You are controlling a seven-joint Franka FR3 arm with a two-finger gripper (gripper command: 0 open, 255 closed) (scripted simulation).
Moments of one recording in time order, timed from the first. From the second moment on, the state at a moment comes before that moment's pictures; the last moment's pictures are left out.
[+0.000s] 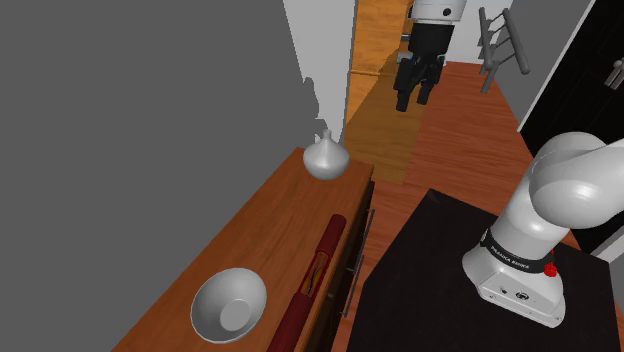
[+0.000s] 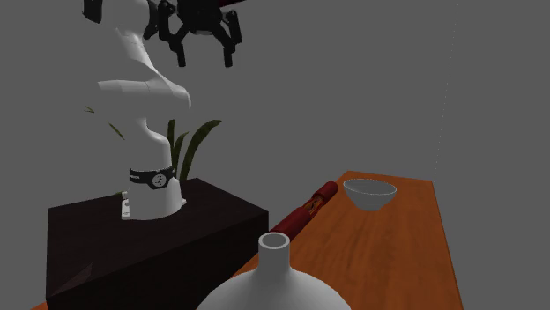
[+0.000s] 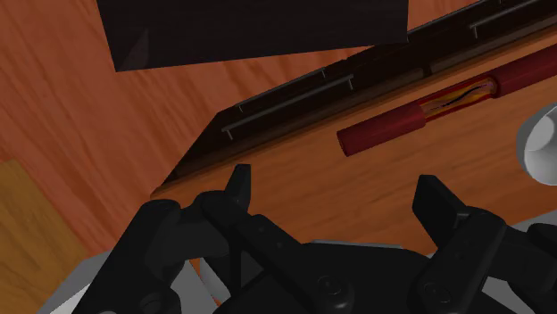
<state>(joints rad) -0.01 -0.77 0.03 -2.44 0.12 1.65 0.14</state>
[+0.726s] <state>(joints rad) -0.01 -0.78 0.28 -2.63 0.27 1.82 0.53</state>
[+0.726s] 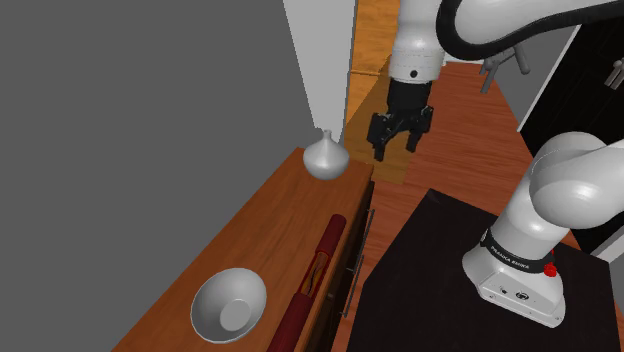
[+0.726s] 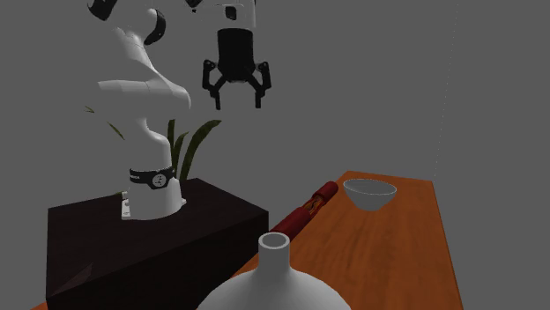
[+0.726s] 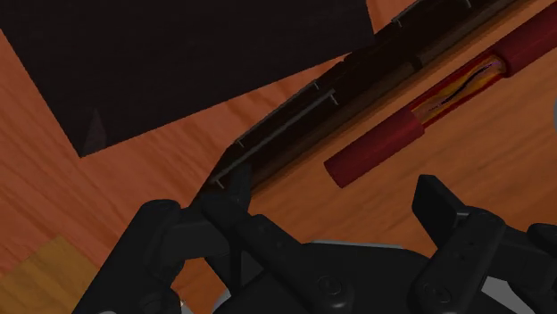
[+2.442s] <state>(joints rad) -0.10 0.33 0.79 -2.35 -0.24 2.44 2.06</state>
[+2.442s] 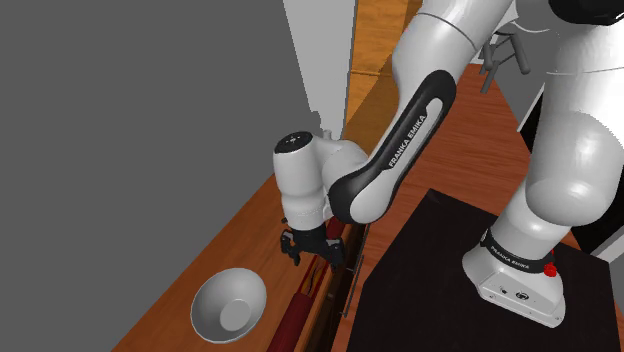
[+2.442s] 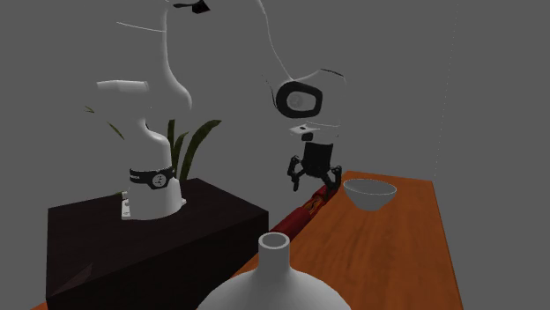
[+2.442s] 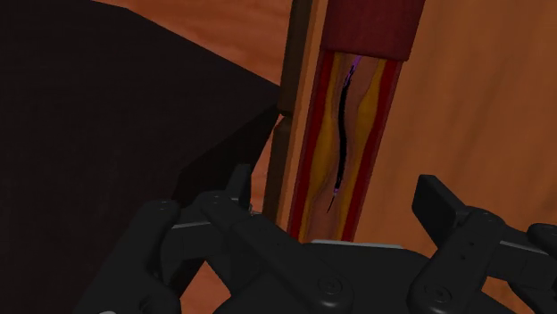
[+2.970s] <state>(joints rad) -0.02 0.44 0.70 -2.33 -0.35 2.51 2.14</state>
